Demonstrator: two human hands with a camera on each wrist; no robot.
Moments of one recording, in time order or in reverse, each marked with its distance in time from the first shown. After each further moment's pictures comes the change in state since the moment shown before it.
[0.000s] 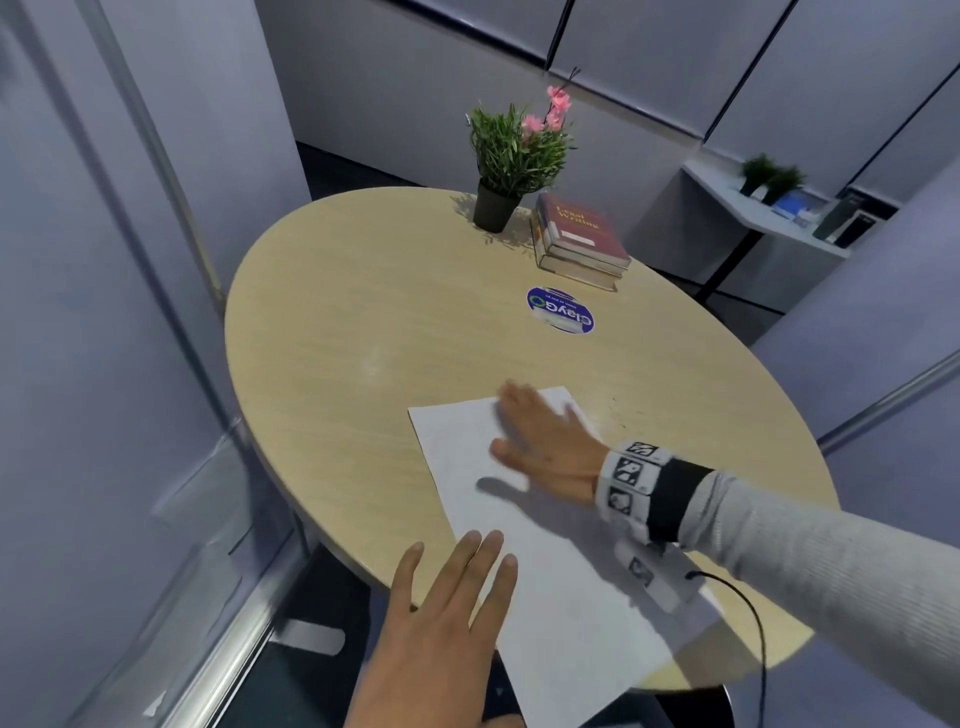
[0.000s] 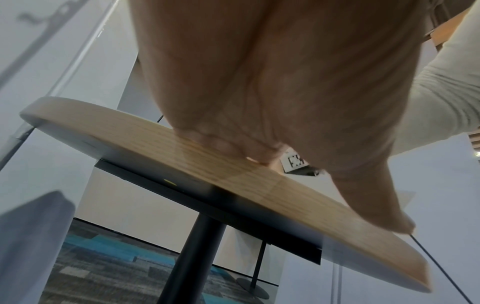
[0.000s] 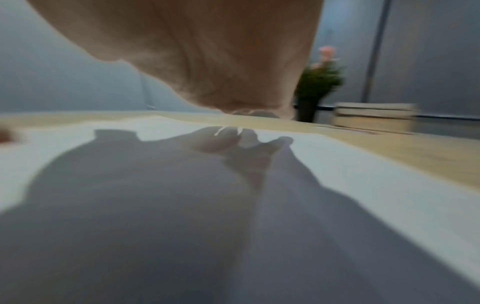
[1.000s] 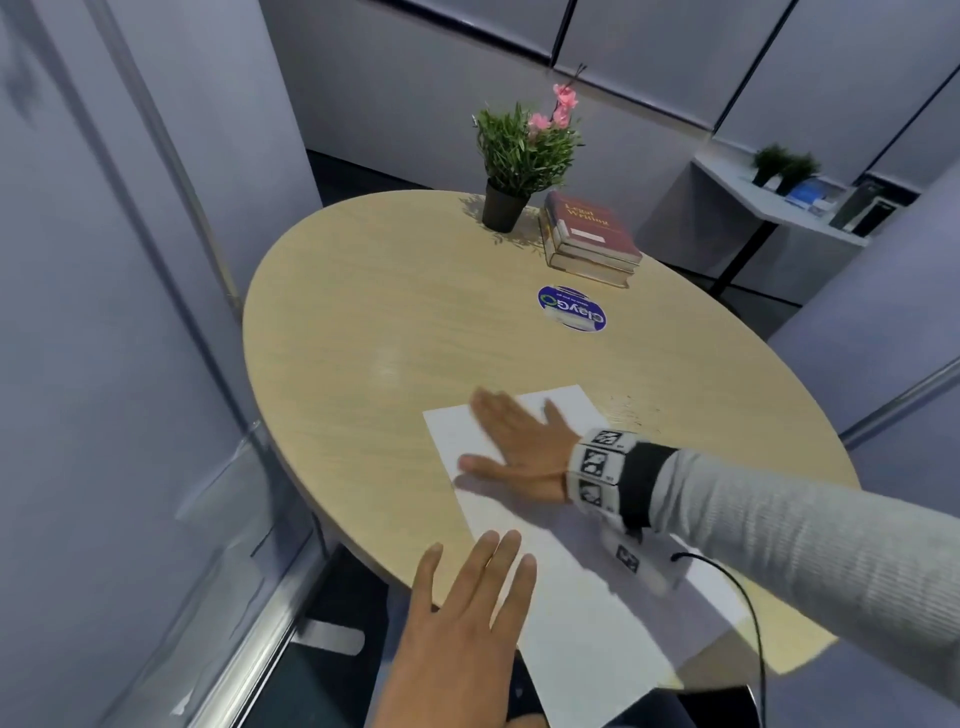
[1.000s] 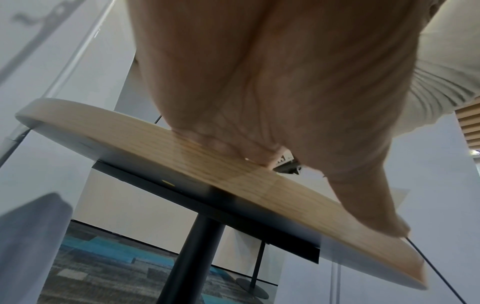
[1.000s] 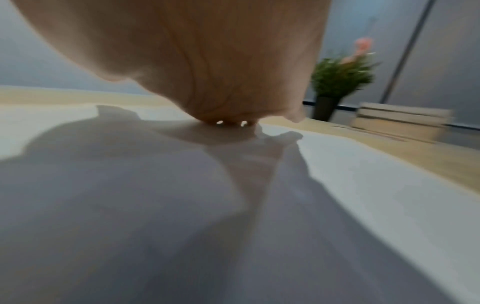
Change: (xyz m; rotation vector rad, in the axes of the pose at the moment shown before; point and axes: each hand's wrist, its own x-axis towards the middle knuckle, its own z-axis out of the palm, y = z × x) left_hand 0.001 0.002 -0.009 0.088 -0.092 0.004; right_hand 0.022 -0.025 0.011 -0.087 -0.040 0.005
